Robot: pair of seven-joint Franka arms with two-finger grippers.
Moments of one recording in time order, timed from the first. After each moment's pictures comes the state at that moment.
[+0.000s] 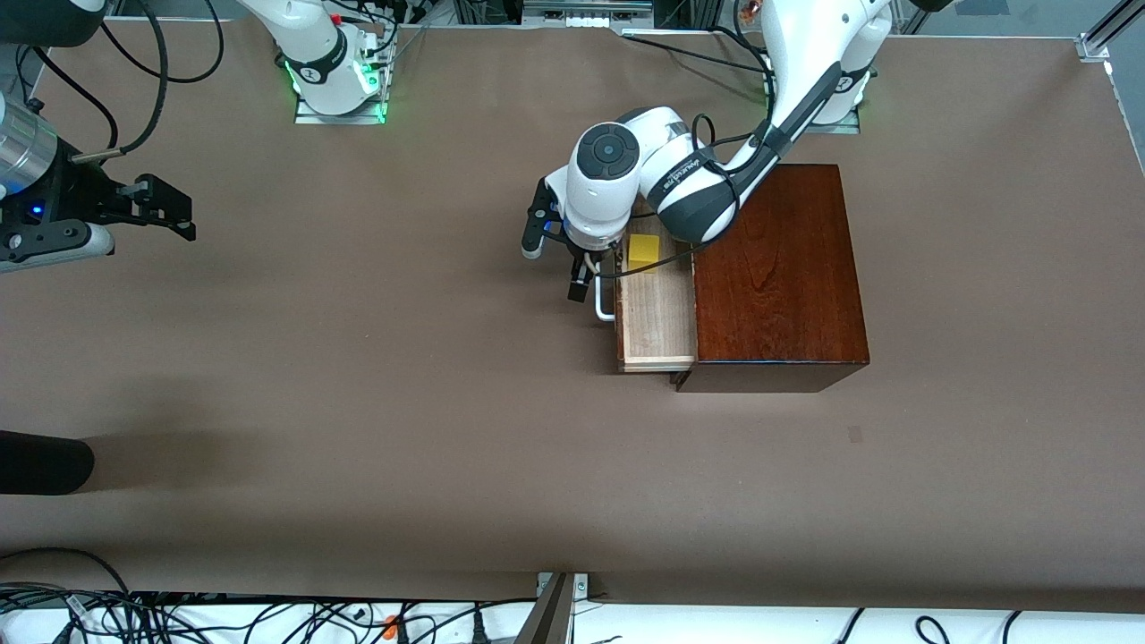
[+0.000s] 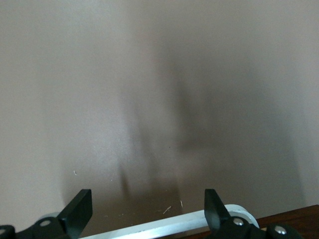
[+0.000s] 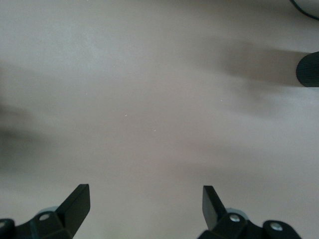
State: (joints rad) left arm -0.34 0.61 -0.53 -1.62 0.26 2.18 0.84; right arm 0.04 0.09 0.04 -1.52 -0.01 1.59 -0.13
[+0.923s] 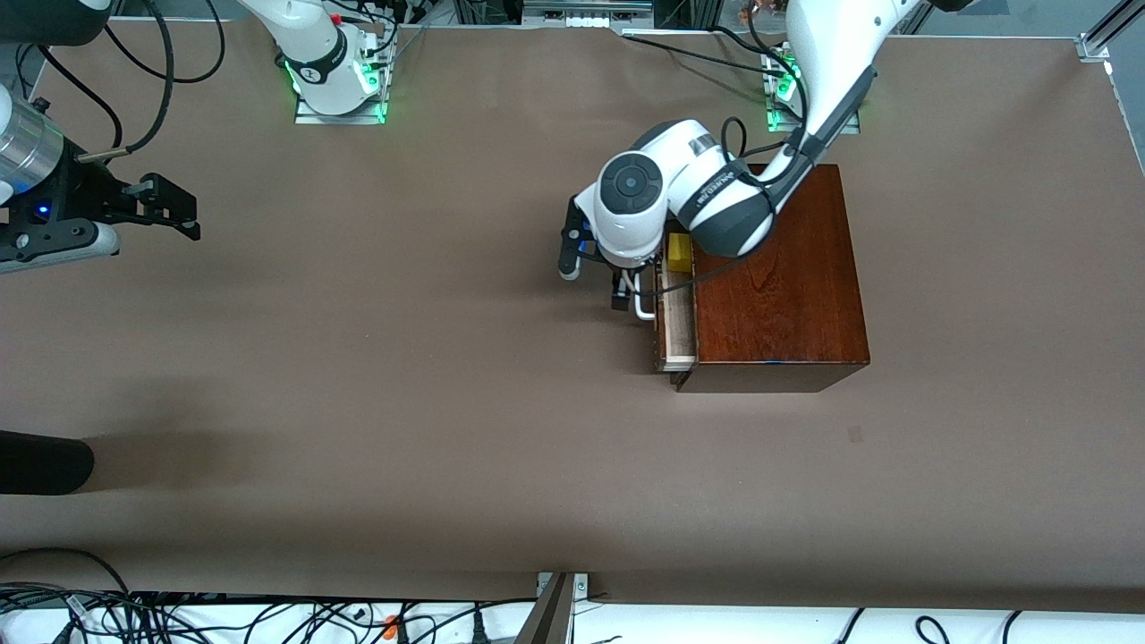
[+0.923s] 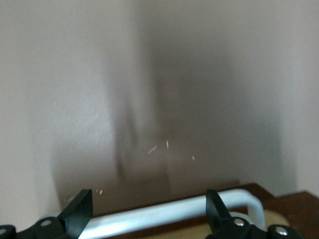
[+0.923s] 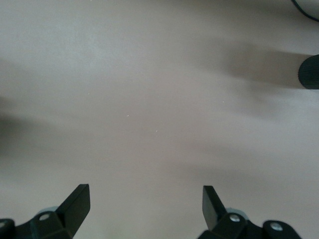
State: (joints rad) left arm -0.25 0.59 -0.52 -1.61 0.26 1.98 0.85; right arm 0.05 0.09 0.04 -1.52 -0.01 1.59 -0.13
